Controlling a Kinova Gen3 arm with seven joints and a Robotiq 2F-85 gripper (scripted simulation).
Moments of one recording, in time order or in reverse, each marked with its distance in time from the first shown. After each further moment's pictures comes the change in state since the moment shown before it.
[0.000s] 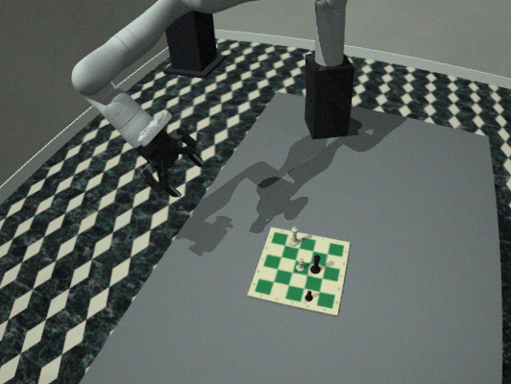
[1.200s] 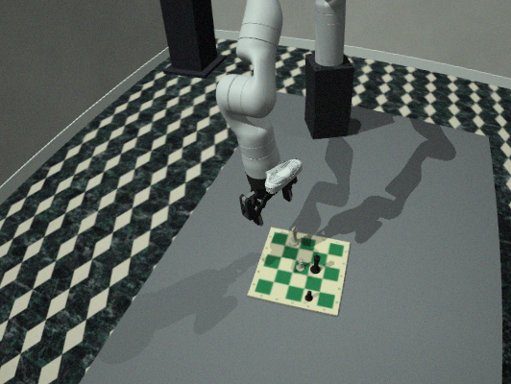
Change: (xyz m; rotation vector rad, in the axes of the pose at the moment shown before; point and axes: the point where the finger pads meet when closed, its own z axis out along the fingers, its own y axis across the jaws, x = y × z) arm 0.110 -0.048 0.168 -0.174 -0.444 0.253
